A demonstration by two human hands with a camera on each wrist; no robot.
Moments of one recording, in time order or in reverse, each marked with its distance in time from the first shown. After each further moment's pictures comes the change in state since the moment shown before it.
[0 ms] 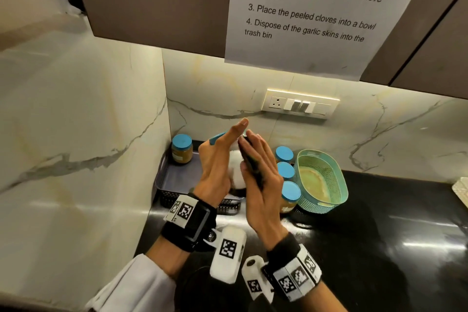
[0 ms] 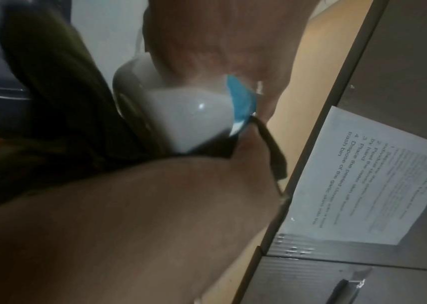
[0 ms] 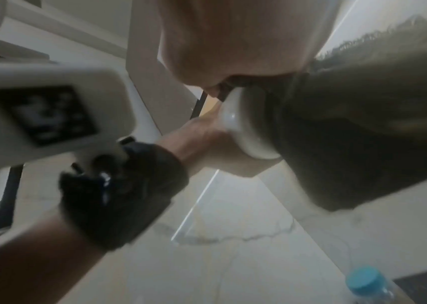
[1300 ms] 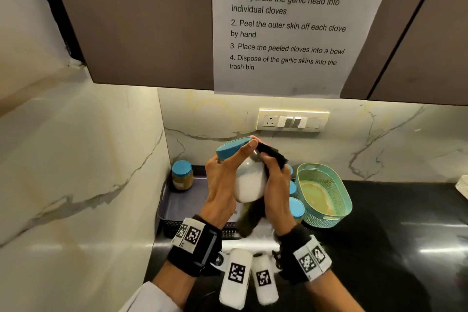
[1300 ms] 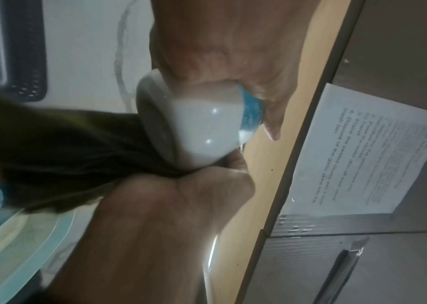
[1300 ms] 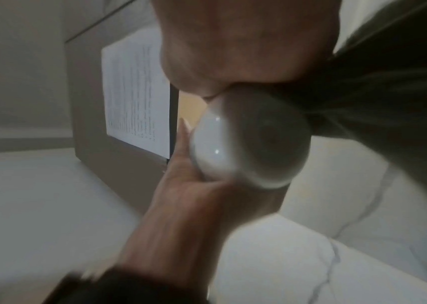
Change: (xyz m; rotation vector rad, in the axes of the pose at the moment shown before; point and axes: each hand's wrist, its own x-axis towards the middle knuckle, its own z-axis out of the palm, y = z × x) left_hand 0.002 0.001 0.012 0.128 -0.091 0.123; right_hand 0.047 -0.010 -0.013 0.377 0.209 0.423
